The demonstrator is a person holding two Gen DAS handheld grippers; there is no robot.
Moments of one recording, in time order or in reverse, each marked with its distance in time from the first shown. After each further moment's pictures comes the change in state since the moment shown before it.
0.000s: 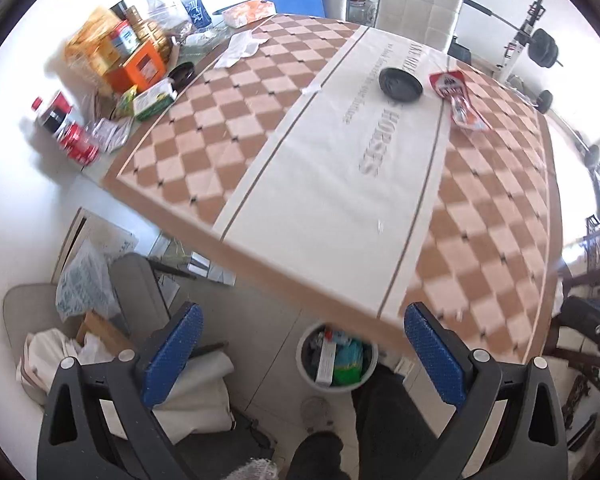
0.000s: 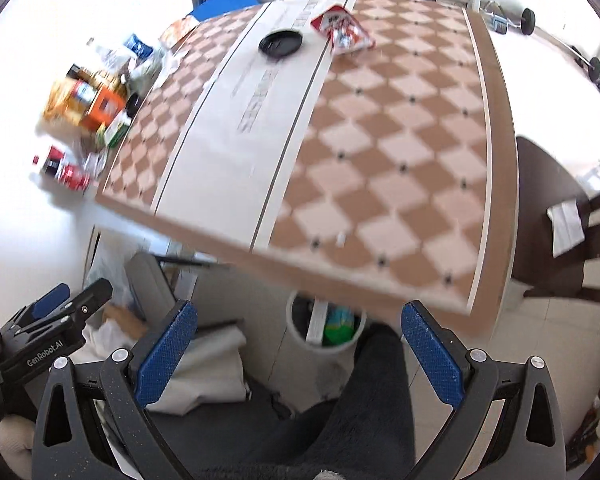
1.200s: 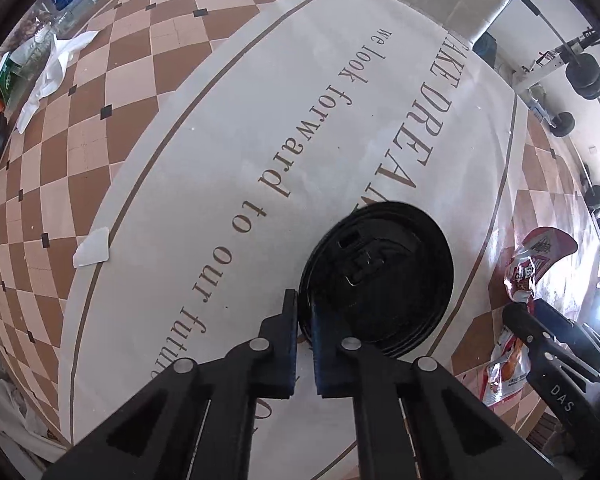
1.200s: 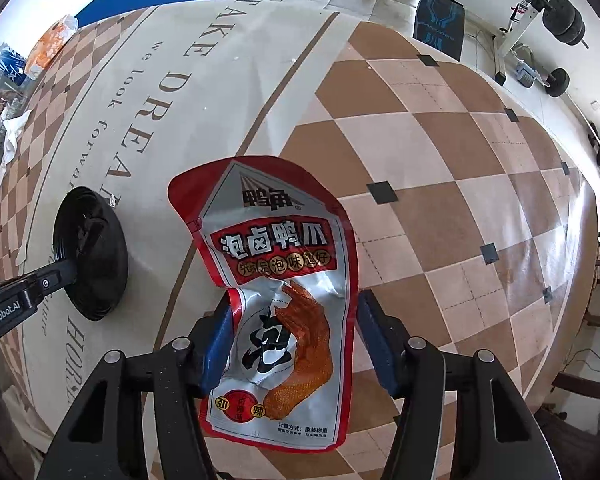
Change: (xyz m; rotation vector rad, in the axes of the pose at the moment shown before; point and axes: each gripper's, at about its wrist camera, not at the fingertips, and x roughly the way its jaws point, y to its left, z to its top) left arm 0.226 -0.129 0.277 -0.104 0.235 -0.120; right arm 0.249 -0.084 0.415 -0.153 0.131 -0.202
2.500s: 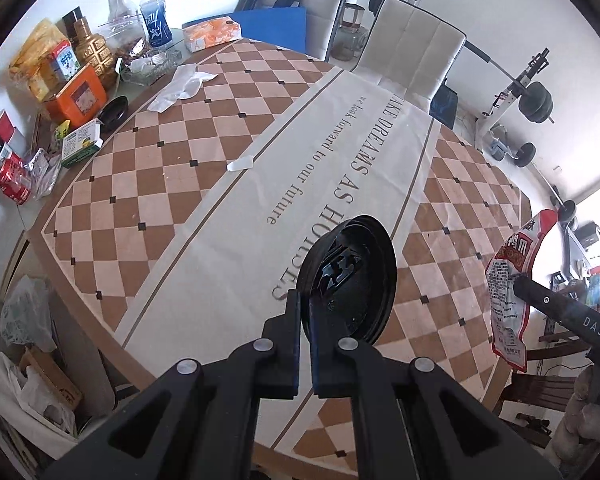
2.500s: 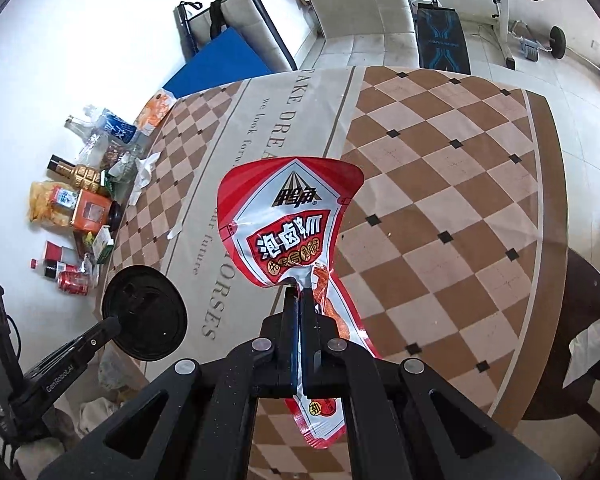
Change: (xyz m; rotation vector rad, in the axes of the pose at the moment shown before) left arm -0.155 0.080 -0.198 0.024 -0.287 -0.045; right arm -0.174 0.025 -0.194 0.137 -0.226 0.325
